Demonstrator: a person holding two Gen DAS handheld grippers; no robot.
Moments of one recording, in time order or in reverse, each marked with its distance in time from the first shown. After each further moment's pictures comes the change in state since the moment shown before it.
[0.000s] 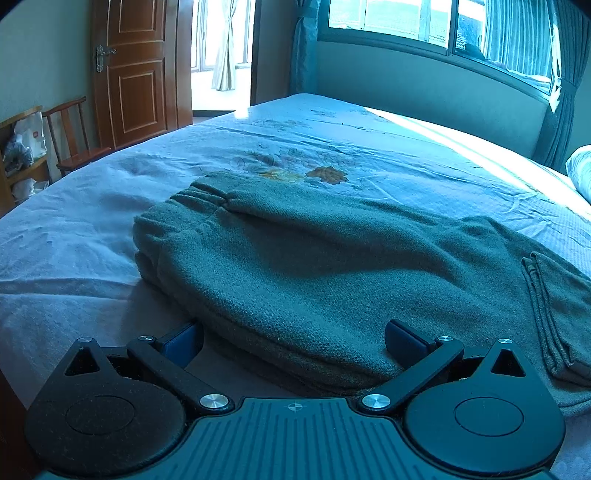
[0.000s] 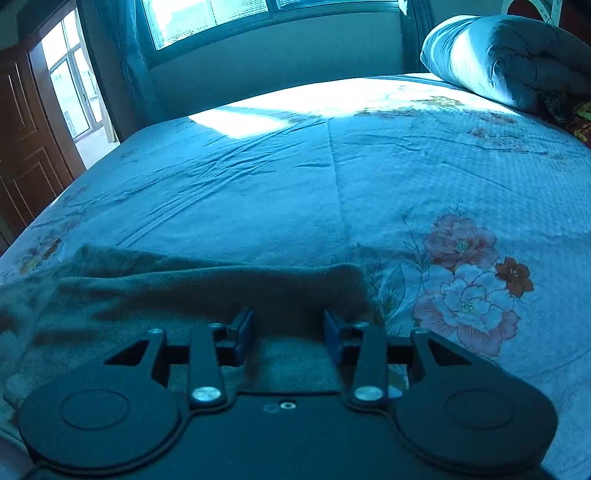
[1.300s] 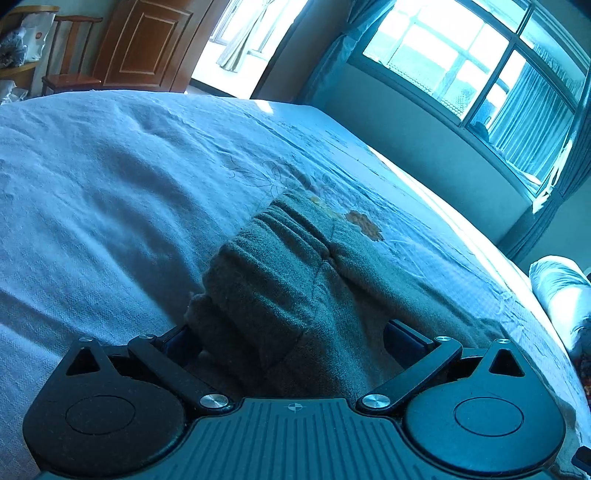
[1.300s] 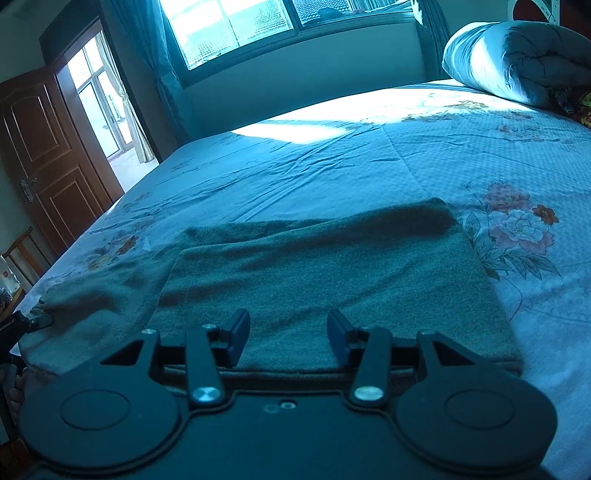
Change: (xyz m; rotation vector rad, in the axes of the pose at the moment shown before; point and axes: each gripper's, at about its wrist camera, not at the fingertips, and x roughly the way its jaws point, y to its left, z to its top) left arm 0.091 0.115 0.023 -0.322 -0.025 -0.261; right arm -0.064 0.082 -0.047 0.054 -0.056 0.113
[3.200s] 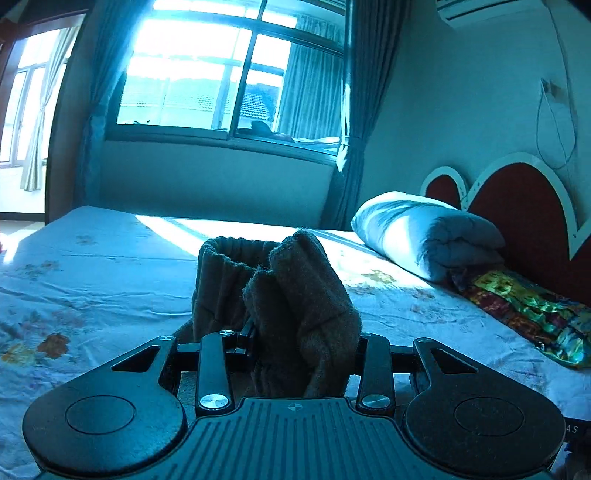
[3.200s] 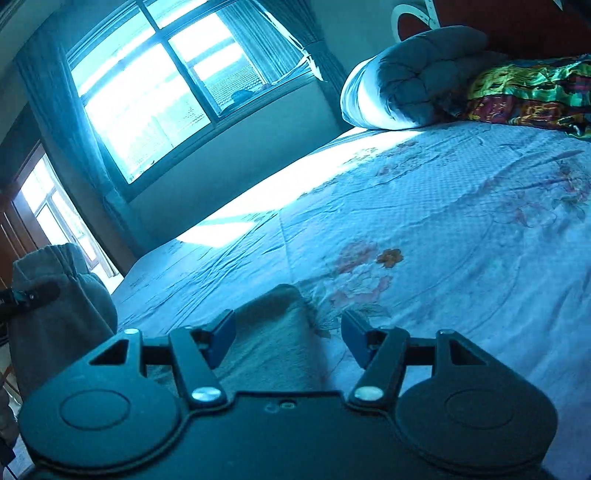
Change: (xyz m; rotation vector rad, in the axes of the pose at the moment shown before) left arm -0.084 -0.333 -0.037 0.568 -0.127 -0.452; right arm -0.097 -0.125 -0.002 0.315 -0.282 -0.073
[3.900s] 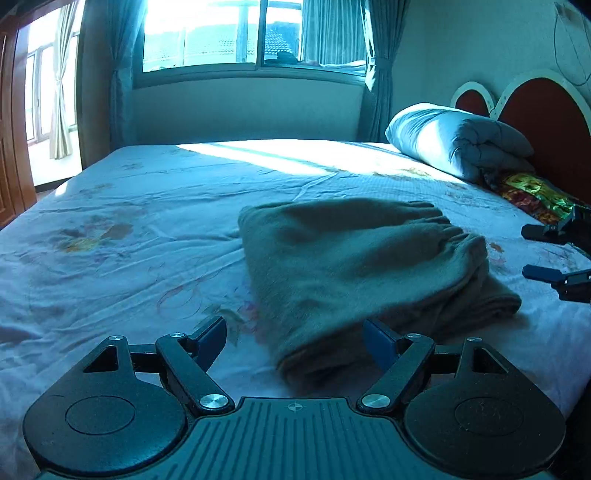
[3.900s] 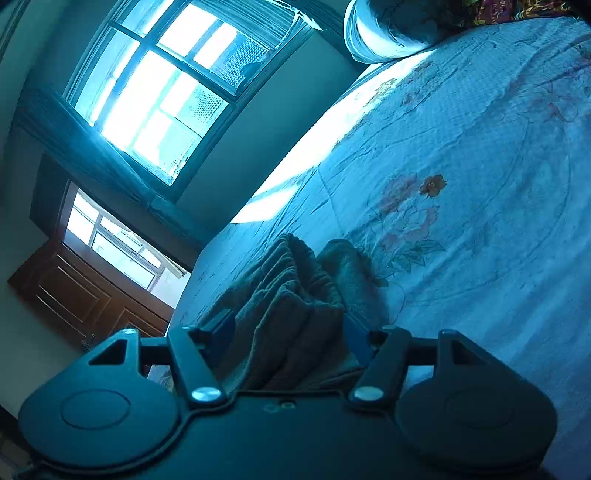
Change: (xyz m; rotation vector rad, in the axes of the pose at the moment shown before) left arm -0.095 0.044 -0.107 0.057 0.247 0.177; right arm 0.019 -0.012 -0.009 0.235 0.162 0.245
